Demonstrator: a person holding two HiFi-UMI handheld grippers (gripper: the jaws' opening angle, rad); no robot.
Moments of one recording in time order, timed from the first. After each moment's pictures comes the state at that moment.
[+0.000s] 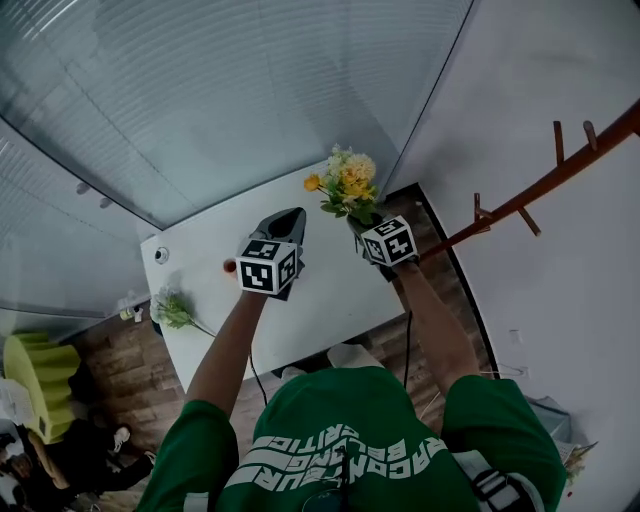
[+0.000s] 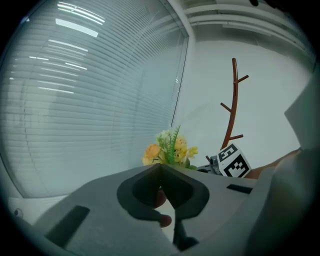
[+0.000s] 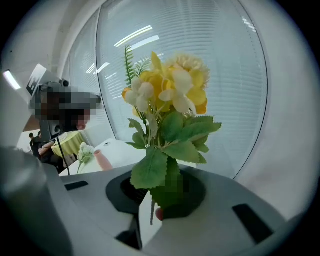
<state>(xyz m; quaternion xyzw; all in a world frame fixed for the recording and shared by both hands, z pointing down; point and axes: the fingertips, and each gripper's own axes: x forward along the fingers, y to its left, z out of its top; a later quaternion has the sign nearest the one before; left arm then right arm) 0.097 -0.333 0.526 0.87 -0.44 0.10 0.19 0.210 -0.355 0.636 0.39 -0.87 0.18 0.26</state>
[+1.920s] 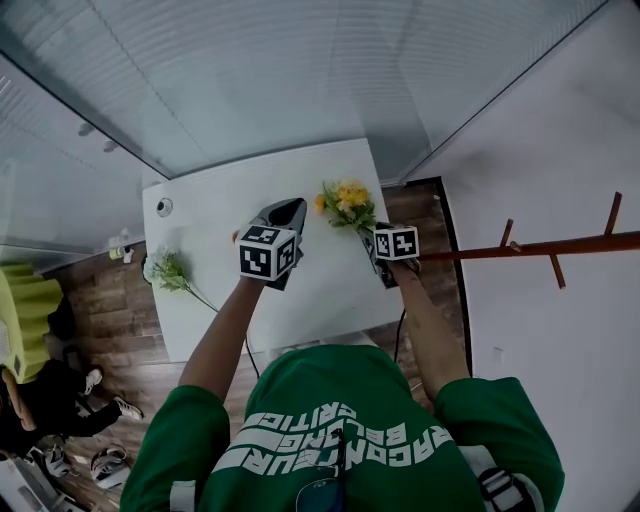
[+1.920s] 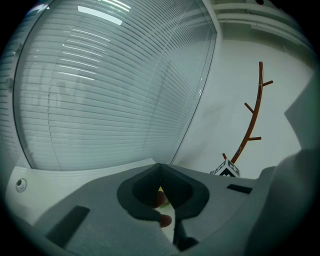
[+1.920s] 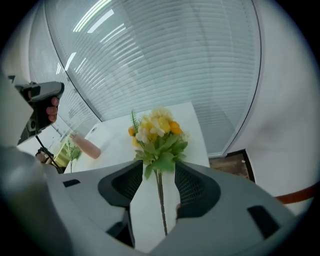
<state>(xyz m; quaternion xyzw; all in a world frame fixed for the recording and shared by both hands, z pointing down) 0.022 -0.350 0.609 0.82 -0.49 0.11 0.28 0.207 -0.354 0.791 0.39 -0.77 0.36 0.35</state>
